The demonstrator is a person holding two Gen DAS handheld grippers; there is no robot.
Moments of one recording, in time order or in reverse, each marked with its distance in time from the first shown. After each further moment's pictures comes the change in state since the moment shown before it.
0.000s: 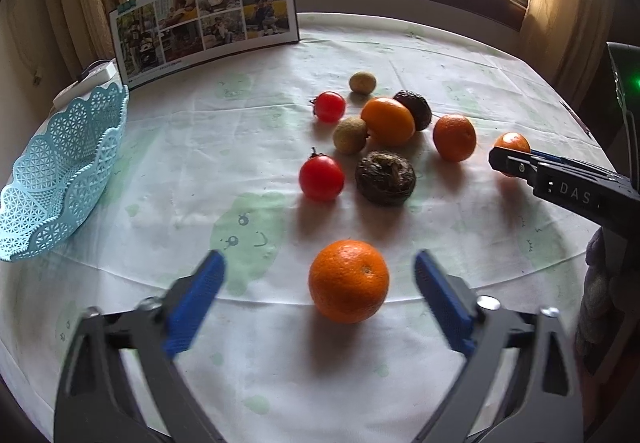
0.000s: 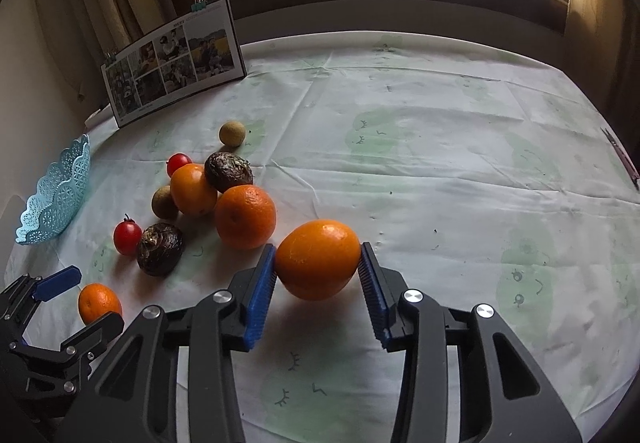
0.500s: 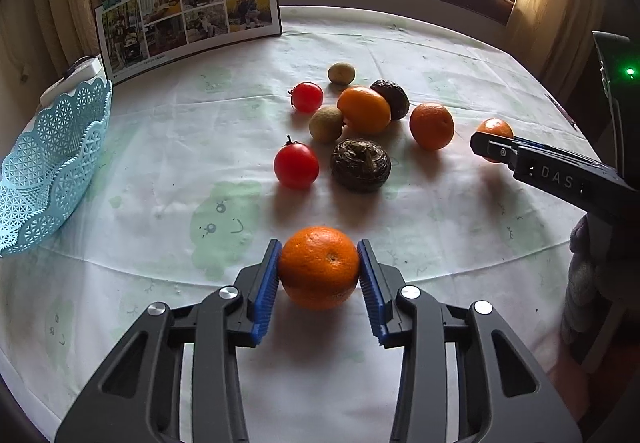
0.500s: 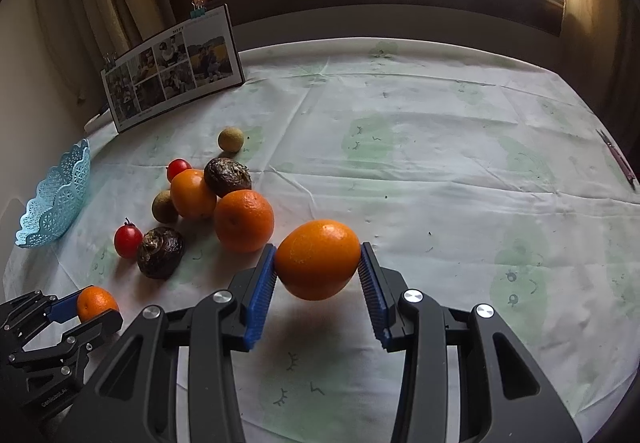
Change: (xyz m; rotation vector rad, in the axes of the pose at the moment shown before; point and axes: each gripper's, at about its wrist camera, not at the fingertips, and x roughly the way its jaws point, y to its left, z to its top) left arm -0.005 -0.005 -0.004 0.005 0.021 -0.051; right arm -0.005 0.000 0.000 0.001 -0.024 -0.011
